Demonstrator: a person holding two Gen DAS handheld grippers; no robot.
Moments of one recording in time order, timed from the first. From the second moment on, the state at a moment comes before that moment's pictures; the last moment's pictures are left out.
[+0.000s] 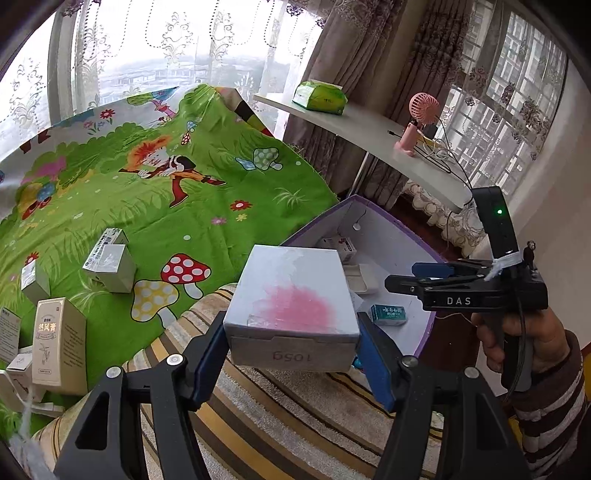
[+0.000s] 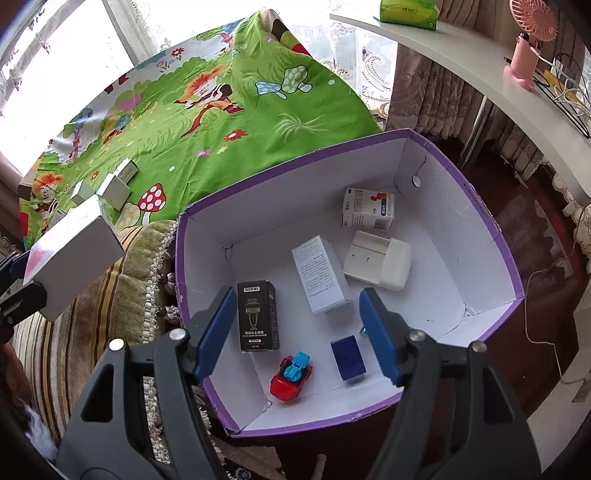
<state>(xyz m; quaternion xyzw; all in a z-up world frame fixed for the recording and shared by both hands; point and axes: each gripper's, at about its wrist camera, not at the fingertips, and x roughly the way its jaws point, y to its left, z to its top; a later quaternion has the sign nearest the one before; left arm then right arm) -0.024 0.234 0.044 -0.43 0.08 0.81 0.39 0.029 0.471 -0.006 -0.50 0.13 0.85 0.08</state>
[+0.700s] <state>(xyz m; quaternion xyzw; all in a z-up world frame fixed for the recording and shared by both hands) -0.034 0.201 0.040 -0.45 0.01 0.82 0.36 0.030 0.476 -0.006 -0.50 0.14 0.85 0.08</state>
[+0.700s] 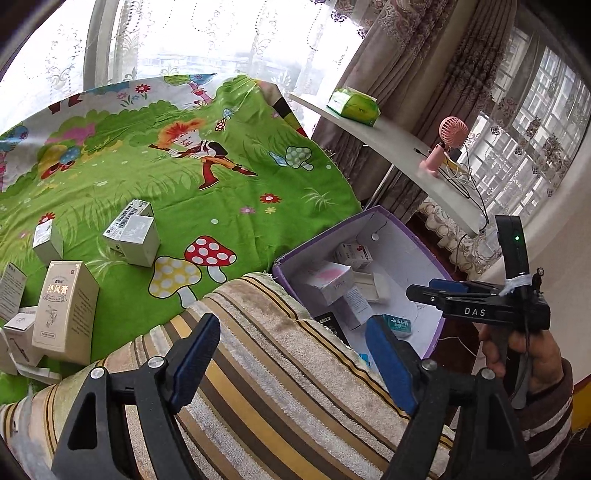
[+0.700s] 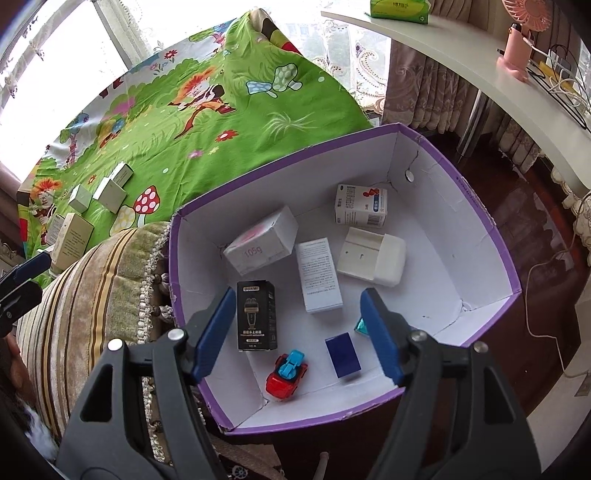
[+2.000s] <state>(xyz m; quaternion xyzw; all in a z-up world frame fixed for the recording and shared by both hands) -0.061 -0.039 0.012 -0.47 -0.19 0.85 0.15 0.001 0.336 0.027 -0.43 0.05 0.90 -0.06</state>
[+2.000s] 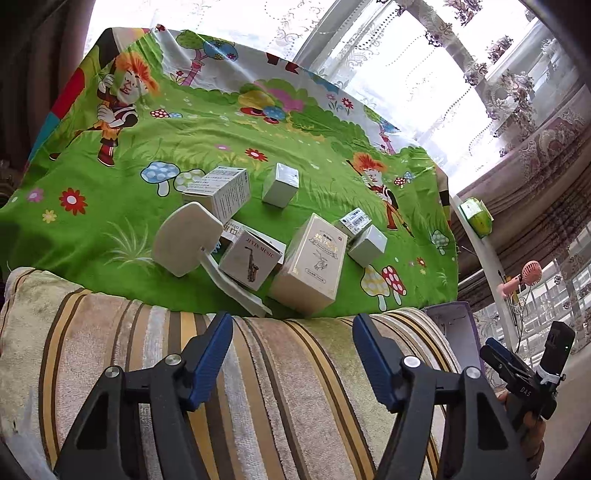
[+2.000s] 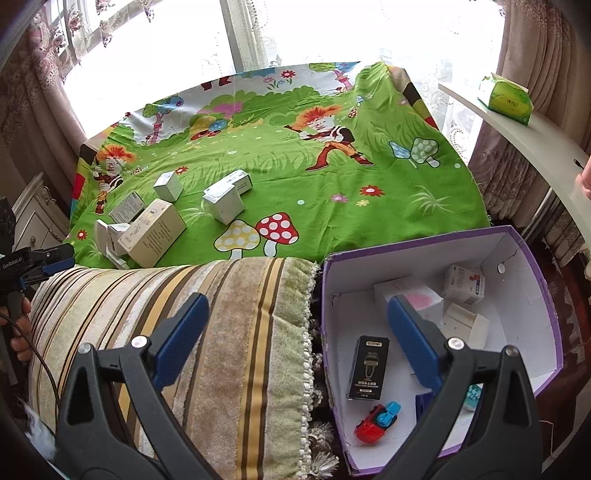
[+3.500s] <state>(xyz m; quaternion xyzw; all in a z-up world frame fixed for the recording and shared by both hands) -0.144 0.014 -0.014 -0.52 0.09 0.84 0.13 -0.032 0.273 0.000 -0.49 0.02 0.86 -0.13</state>
